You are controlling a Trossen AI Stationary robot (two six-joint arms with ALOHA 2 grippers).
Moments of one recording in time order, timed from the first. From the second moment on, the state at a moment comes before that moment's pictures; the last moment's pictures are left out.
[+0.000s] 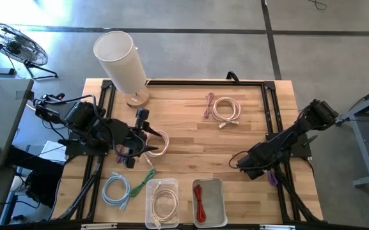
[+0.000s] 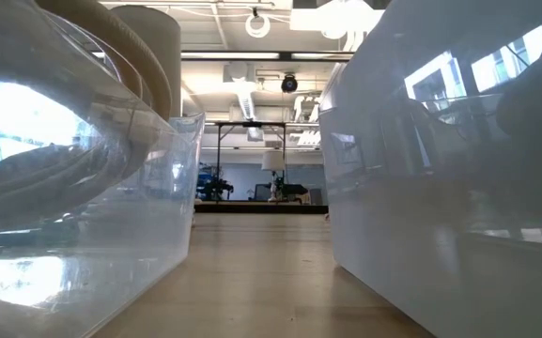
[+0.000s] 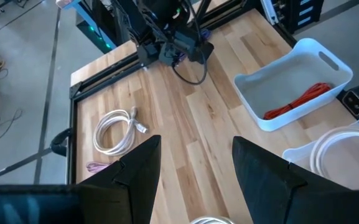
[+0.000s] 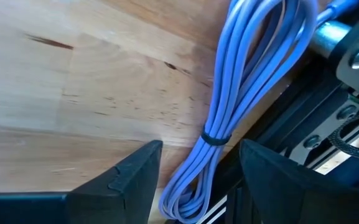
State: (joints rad) left arm -0.43 1.36 1.80 -1.05 -0.38 0.19; right arm 0.52 1.50 0.55 -0.89 -0.40 1.59
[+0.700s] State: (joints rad) left arm -0.43 1.36 1.80 -1.08 -0.37 0.13; right arm 0.48 1.51 0.54 -0.81 -0.44 1.58
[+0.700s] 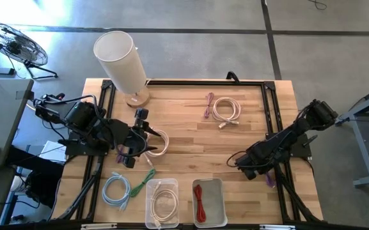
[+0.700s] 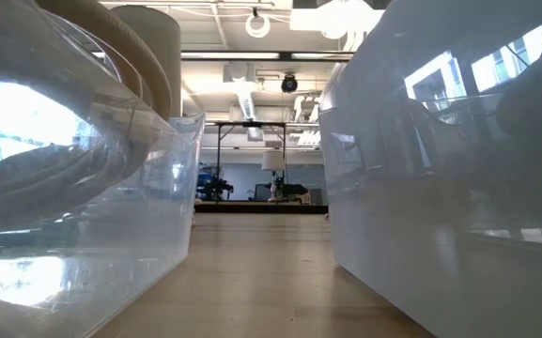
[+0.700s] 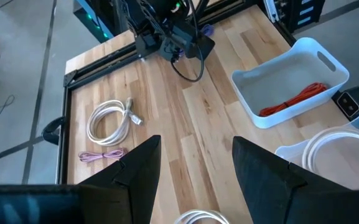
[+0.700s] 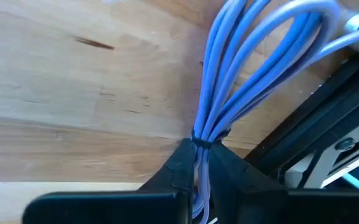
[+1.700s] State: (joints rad) left arm -0.43 1.36 1.80 -1.09 -0.35 0.12; right arm 0.75 1.54 1.55 -0.96 0.51 1.59
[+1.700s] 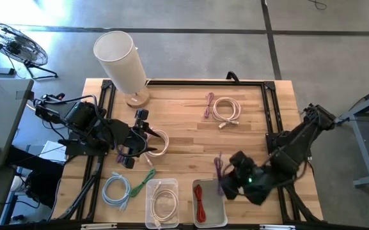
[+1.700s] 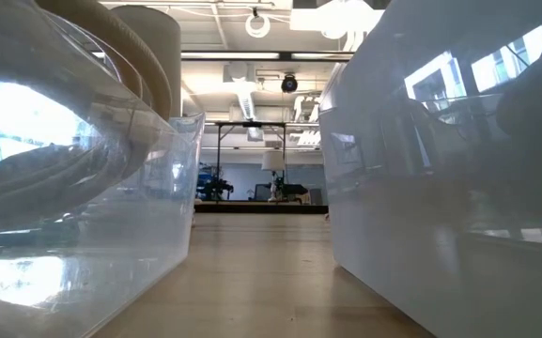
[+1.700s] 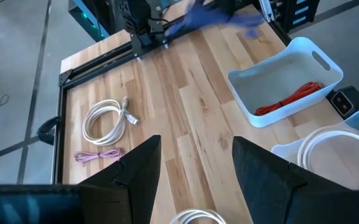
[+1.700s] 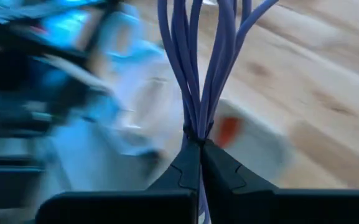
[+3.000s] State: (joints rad) left arm -0.52 1.37 1.80 -1.25 -0.28 -0.03; right arm 0.77 1.87 1.33 -0.39 0.23 1.83
